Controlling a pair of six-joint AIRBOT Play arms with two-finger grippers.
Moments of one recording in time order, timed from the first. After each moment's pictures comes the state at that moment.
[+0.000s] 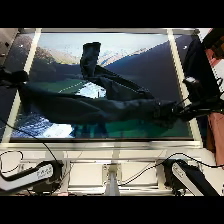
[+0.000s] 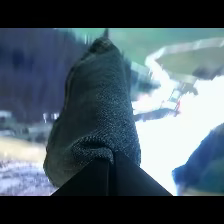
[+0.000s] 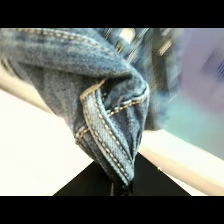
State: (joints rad) left arm 0.23 -1.32 1.48 1.60 -1.38 -1.52; right arm -0.26 -0.94 0.96 -1.35 1.55 0.85
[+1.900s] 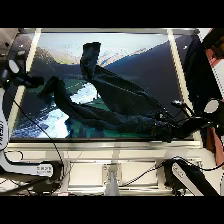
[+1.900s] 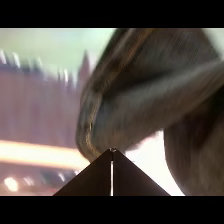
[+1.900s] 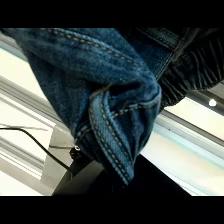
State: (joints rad) left arm 0.23 -1.55 1.40 1.58 -1.10 -1.40; right arm -0.26 -0.95 0.72 -1.38 1.62 0.91
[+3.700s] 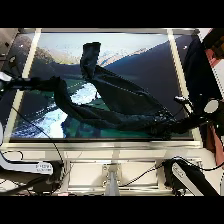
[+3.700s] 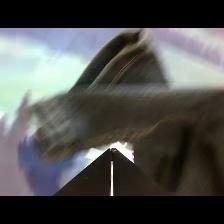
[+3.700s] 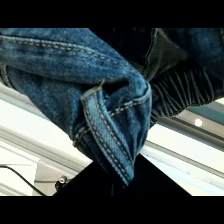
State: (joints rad) left arm 0.40 -1.56 1.29 1.14 -0.87 -1.15; right arm -0.26 -0.95 0.72 -1.38 1.47 0.96
